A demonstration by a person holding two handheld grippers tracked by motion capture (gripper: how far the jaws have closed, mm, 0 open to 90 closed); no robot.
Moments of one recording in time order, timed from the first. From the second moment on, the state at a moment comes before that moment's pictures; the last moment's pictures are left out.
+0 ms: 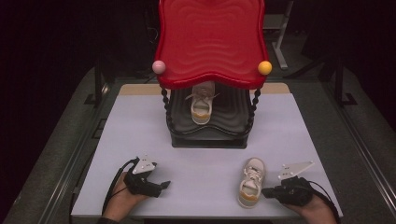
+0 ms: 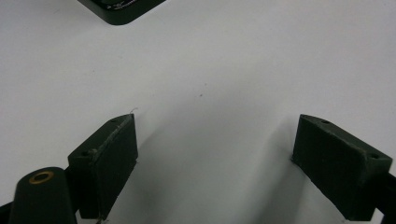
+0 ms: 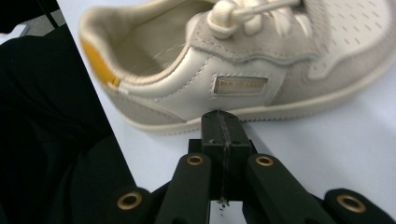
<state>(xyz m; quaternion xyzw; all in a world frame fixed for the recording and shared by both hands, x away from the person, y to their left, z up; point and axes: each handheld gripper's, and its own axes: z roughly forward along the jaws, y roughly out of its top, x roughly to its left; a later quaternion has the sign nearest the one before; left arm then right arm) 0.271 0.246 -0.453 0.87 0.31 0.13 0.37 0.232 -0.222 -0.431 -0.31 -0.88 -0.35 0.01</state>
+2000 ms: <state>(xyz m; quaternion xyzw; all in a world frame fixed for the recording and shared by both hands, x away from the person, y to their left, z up) 0.271 0.246 -0.454 0.87 0.31 0.13 0.37 0.240 -0.133 -0.397 -0.21 -0.89 -0.40 0.04</state>
